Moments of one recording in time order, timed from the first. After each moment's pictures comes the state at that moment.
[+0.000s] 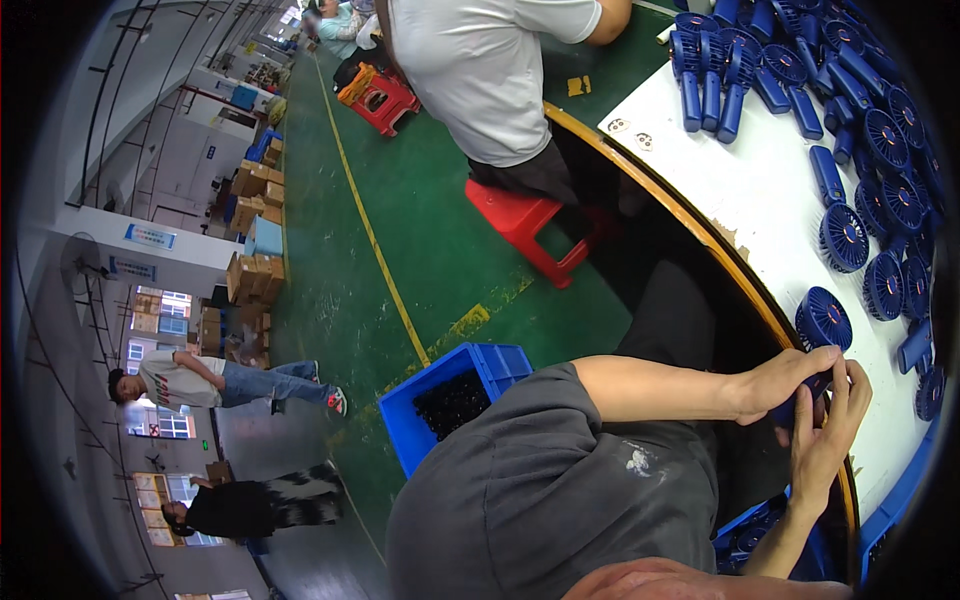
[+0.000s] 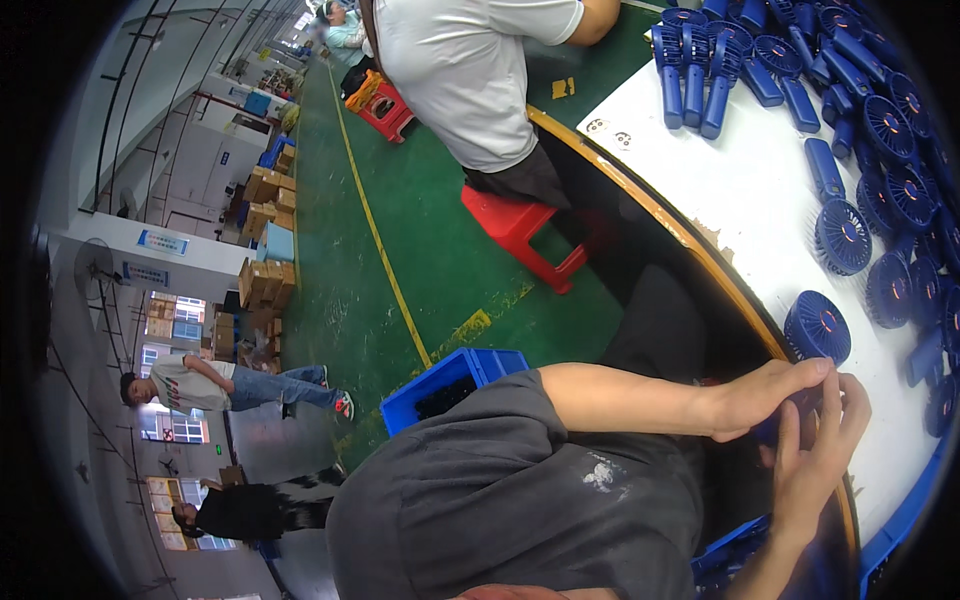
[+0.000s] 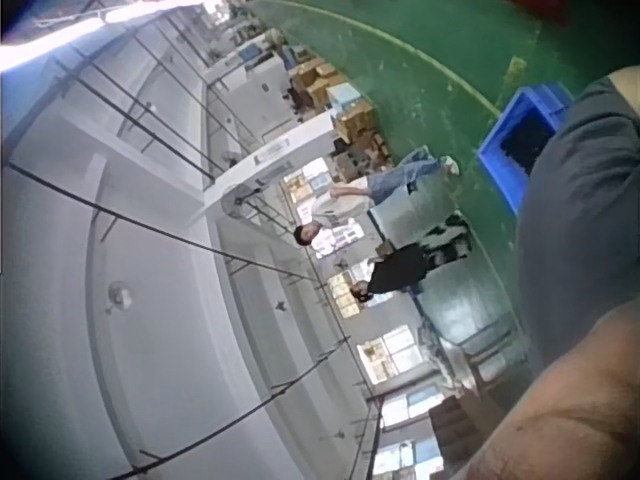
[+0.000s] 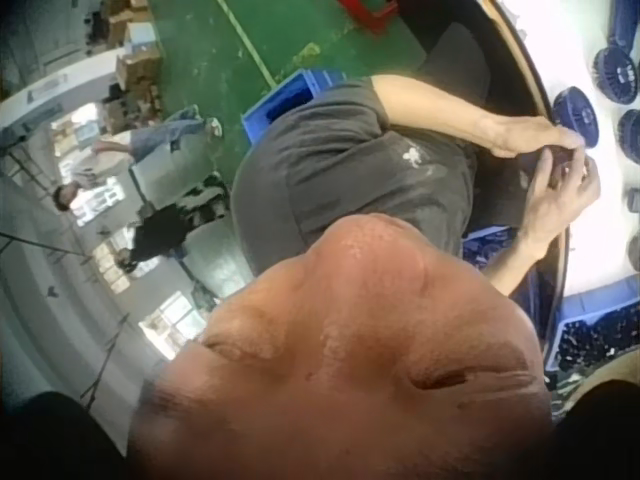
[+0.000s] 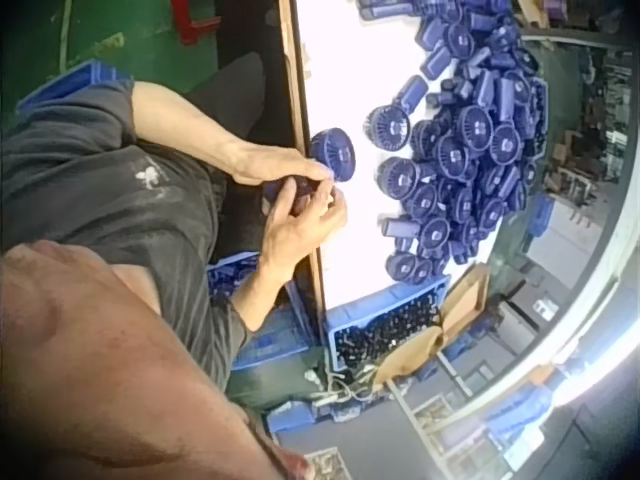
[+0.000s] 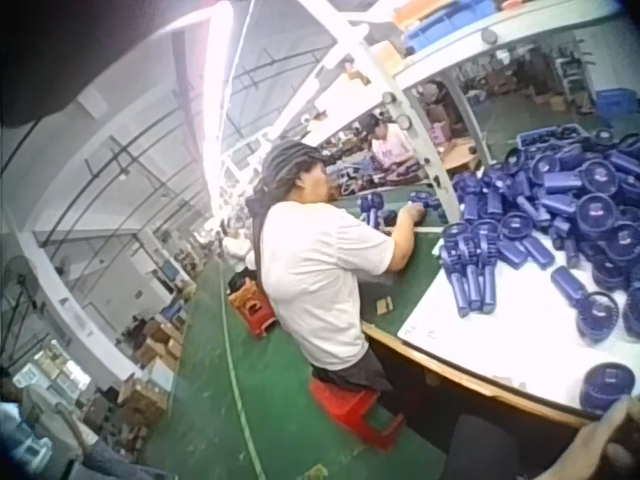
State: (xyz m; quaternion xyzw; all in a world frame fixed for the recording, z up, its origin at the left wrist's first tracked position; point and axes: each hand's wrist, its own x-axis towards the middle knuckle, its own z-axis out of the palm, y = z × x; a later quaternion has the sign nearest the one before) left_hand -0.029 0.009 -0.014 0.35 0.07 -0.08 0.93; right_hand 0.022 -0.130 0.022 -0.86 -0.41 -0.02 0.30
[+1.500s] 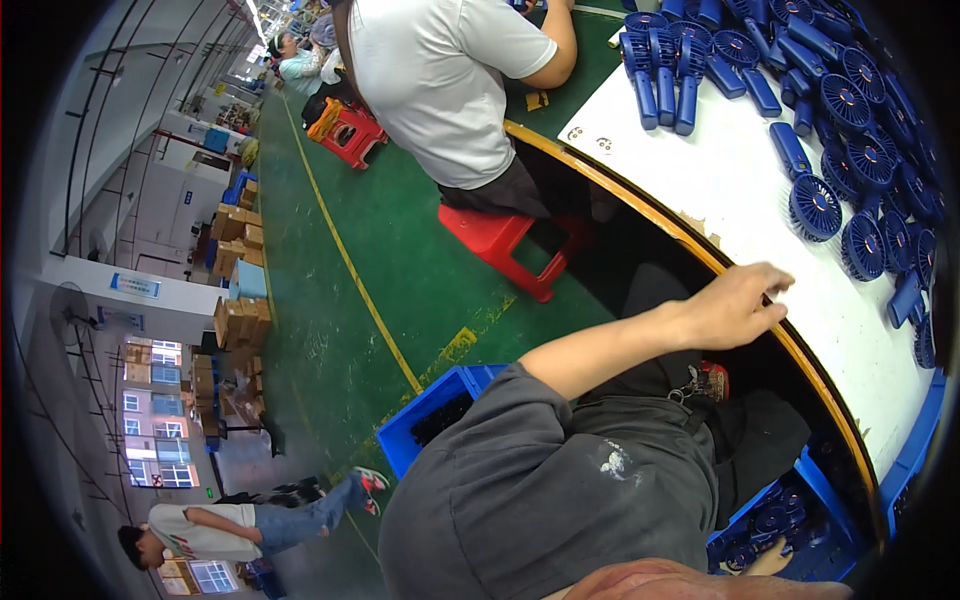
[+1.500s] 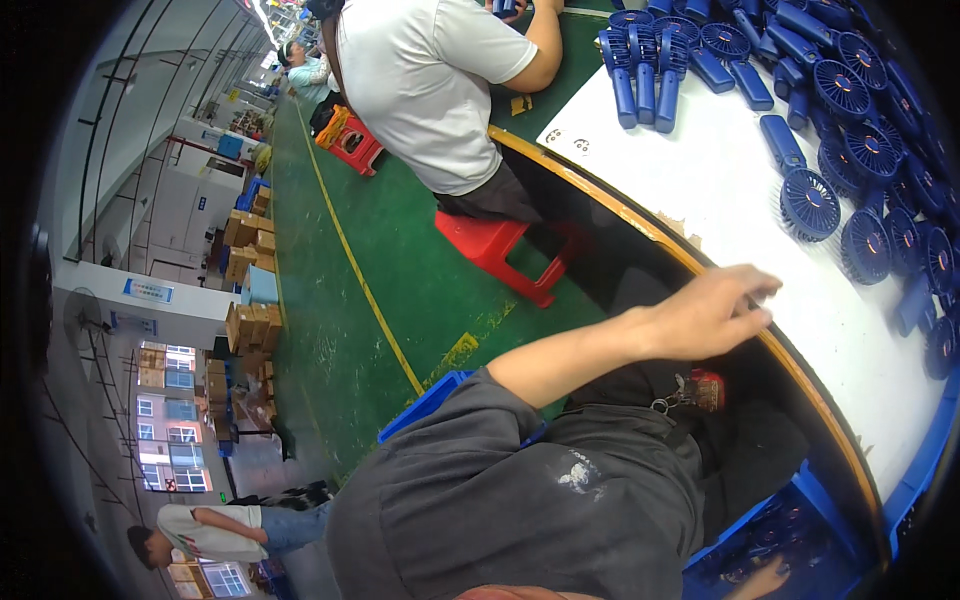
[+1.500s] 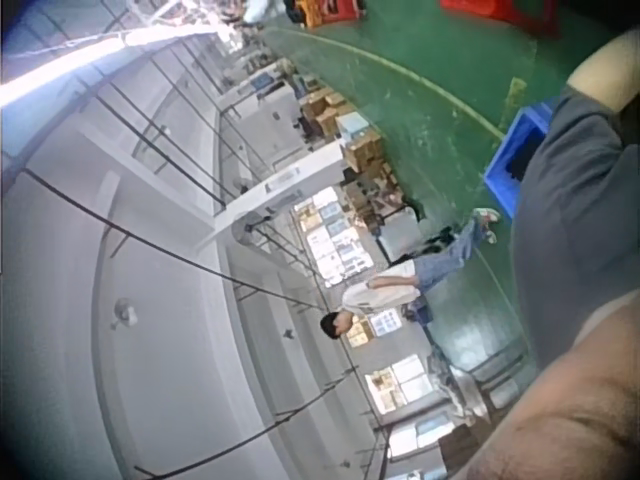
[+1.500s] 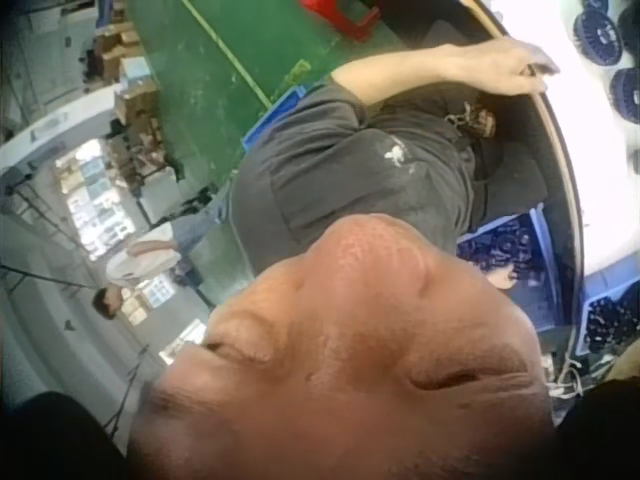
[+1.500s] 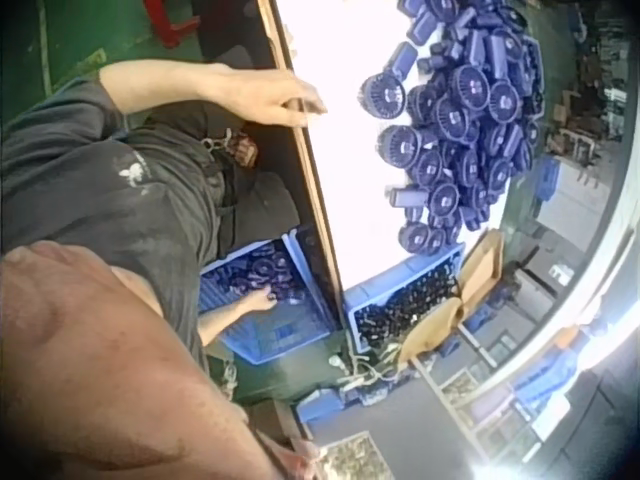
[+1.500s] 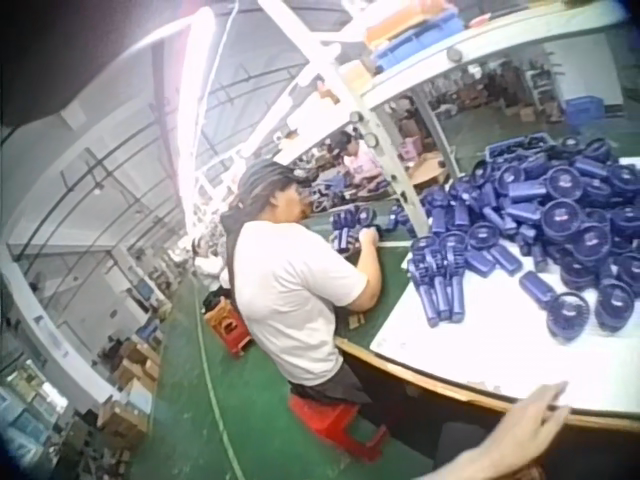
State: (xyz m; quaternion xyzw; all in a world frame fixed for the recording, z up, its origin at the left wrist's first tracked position) left_hand -0.030 0.087 -0.012 0.82 -0.01 0.09 0.56; right_hand -0.092 -0.564 -0.279 -0.84 0.34 0.06 0.41
